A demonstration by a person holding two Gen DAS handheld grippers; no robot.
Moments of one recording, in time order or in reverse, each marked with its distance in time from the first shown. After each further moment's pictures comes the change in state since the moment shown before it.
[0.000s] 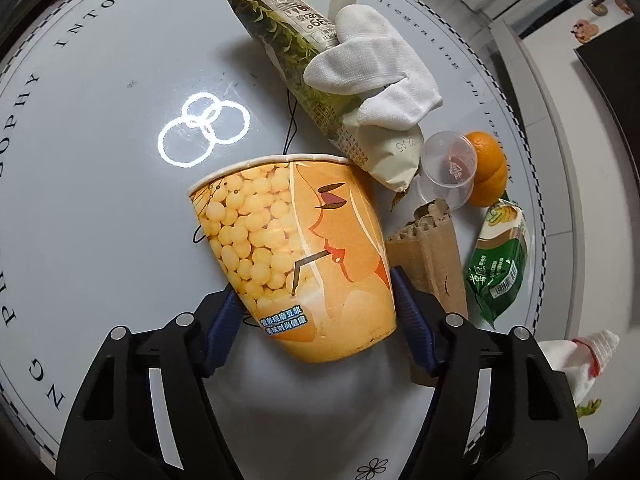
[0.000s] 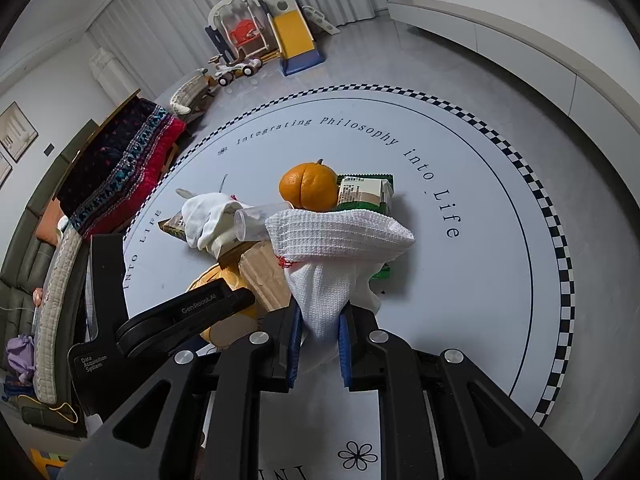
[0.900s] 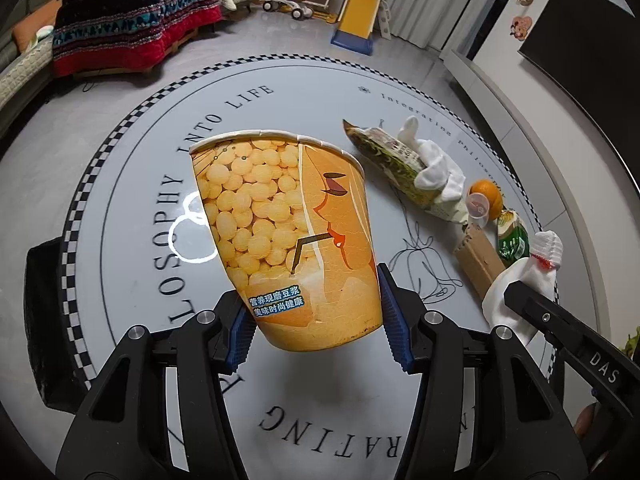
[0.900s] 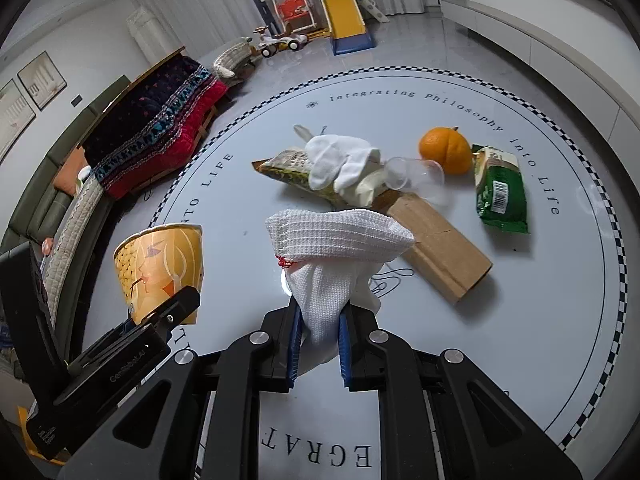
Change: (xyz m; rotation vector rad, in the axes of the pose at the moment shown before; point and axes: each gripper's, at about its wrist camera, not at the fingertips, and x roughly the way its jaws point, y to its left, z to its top) left arm -0.133 0.133 -0.016 0.228 -0.300 0.027; right arm 0.017 0.139 -0.048 -0.160 0.070 0.053
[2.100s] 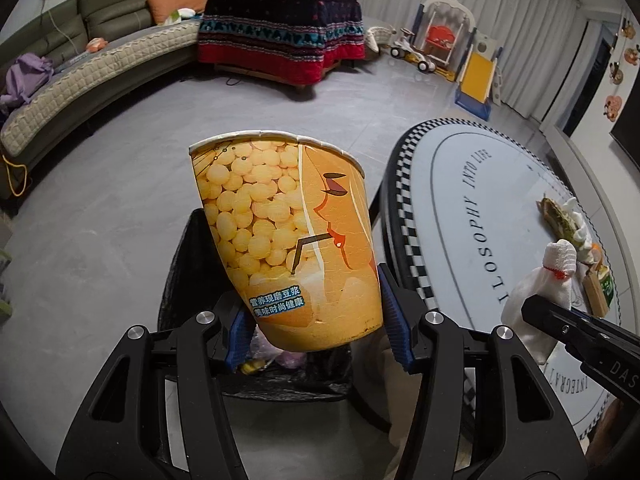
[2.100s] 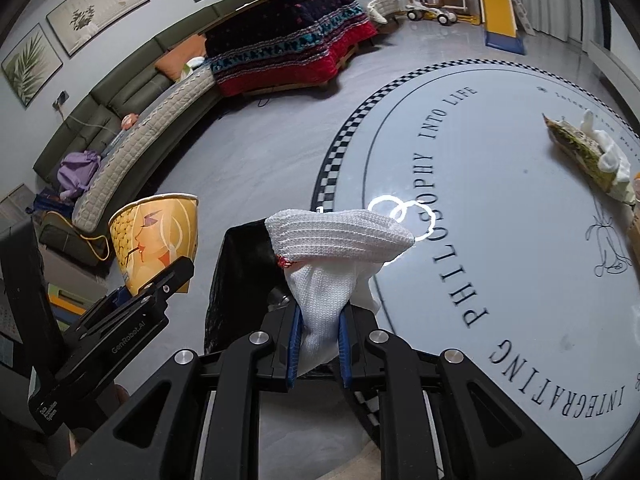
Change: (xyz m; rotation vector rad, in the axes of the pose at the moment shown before) left arm -0.134 0.247 -0.082 -0.235 -0.165 0.315; right arm 0.033 0.256 -0.111 -0.382 0.168 0.255
